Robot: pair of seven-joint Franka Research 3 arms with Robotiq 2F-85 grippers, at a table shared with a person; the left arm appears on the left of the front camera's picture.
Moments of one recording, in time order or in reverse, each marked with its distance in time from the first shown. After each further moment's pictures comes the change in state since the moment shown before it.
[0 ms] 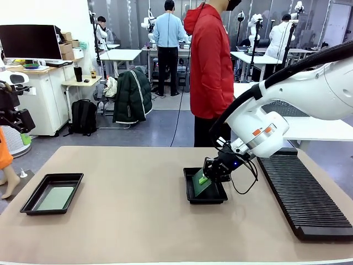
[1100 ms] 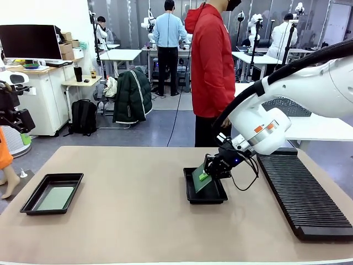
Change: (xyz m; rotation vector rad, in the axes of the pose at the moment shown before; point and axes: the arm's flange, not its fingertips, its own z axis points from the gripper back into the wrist) left arm 0.000 0.000 0.000 0.000 0.000 0.000; right arm 0.001 0.007 0.009 0.009 -0.013 0.043
